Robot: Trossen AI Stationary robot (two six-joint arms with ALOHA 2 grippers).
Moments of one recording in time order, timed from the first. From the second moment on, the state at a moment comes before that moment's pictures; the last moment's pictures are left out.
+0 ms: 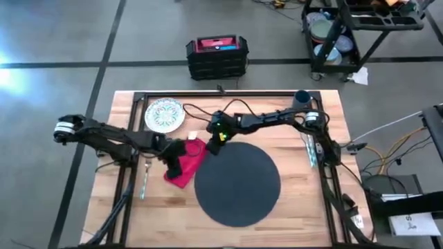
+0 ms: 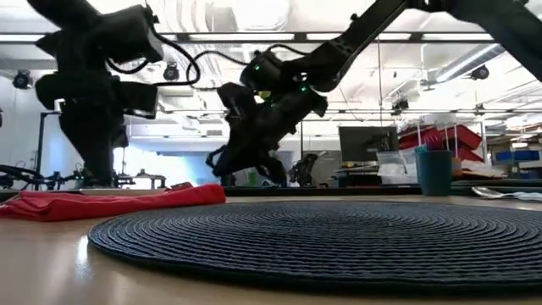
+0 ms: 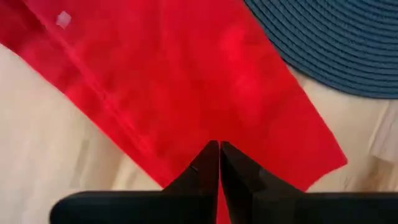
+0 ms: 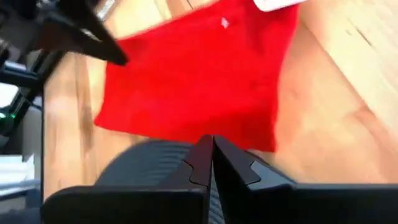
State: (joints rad) left arm -0.07 1.21 0.58 -0.55 0.06 -0.49; right arm -0.24 2.18 1.52 -0.11 -0.51 0.53
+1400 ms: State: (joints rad) left arm -0.03 1.16 0.63 -0.37 0.07 -0.38; right arm -0.16 2.13 1.68 -0.36 -0.44 0.47
